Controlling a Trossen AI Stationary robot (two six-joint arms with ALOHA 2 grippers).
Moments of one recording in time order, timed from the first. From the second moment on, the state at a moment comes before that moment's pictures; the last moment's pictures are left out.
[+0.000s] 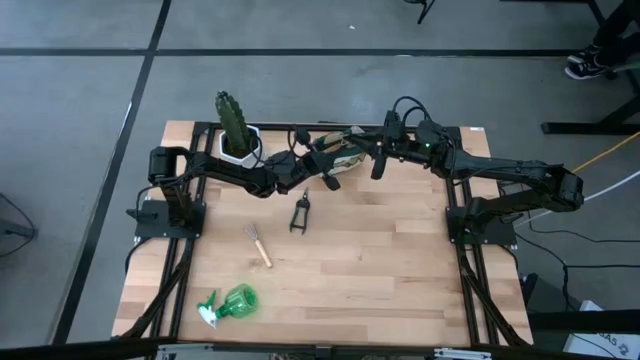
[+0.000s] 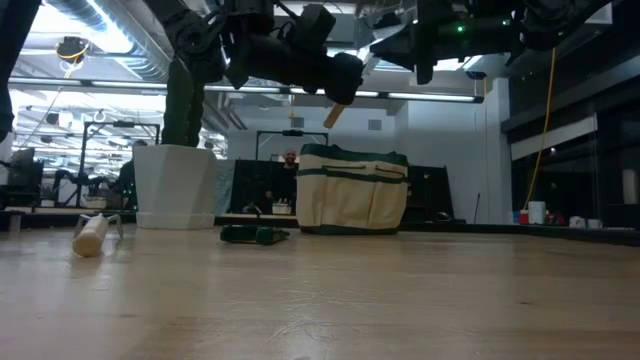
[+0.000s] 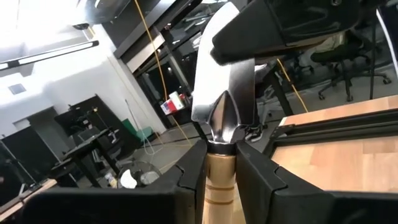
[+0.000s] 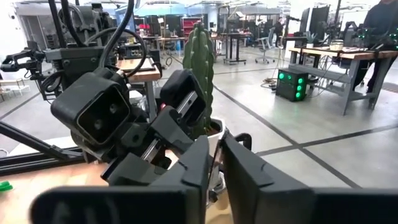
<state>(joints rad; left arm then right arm) 0.17 1.78 0.94 0.99 -0.49 0.54 -0.39 1.21 0.73 0.47 -0.16 0.04</state>
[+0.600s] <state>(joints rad) 0.14 1.72 0.95 0.83 -0.47 0.44 -0.42 1.19 0.73 0.34 -0.15 0.00</state>
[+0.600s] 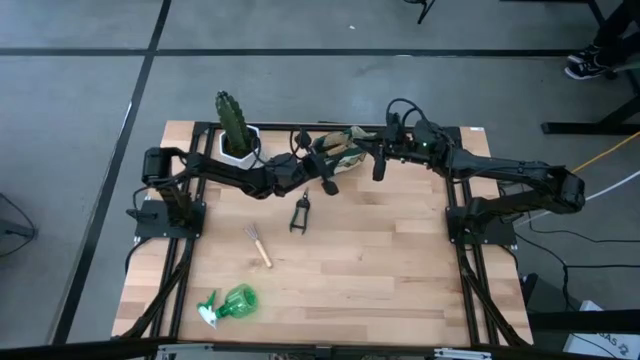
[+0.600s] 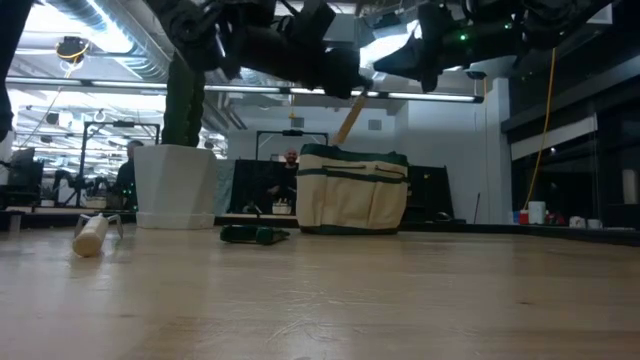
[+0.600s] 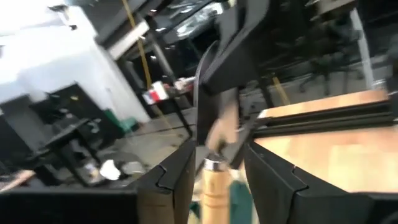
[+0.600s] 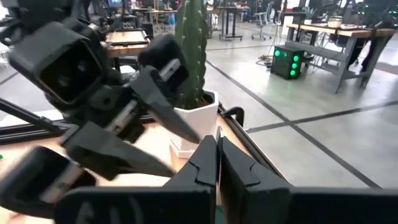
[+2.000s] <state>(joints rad) 0.27 1.51 0.95 0.41 -0.10 0.11 -0.50 1.08 0.73 0.03 -0.21 -0.07</state>
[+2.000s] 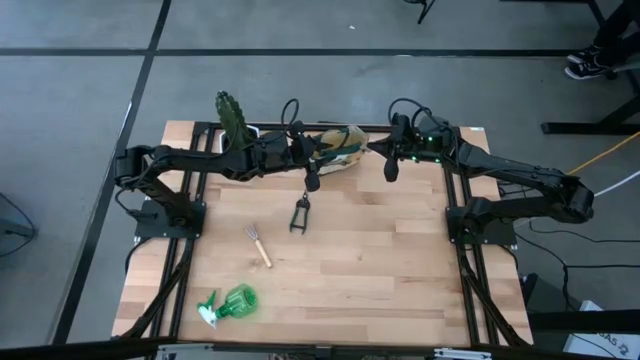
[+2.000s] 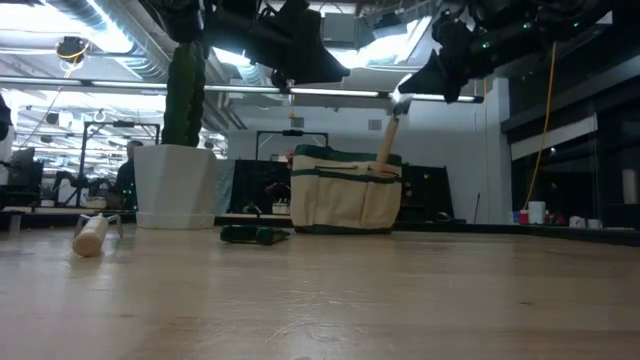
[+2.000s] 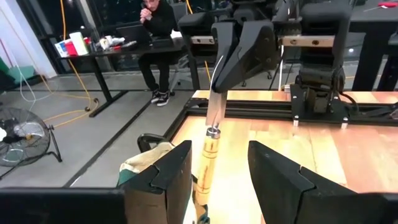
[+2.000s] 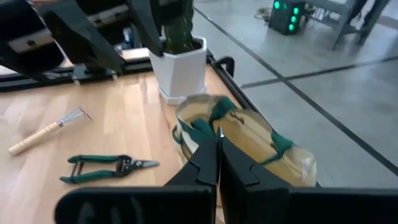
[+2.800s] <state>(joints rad) 0.27 1.51 0.95 0.41 -0.10 0.12 -0.50 1.22 0.73 0.07 -0.21 -0.12</state>
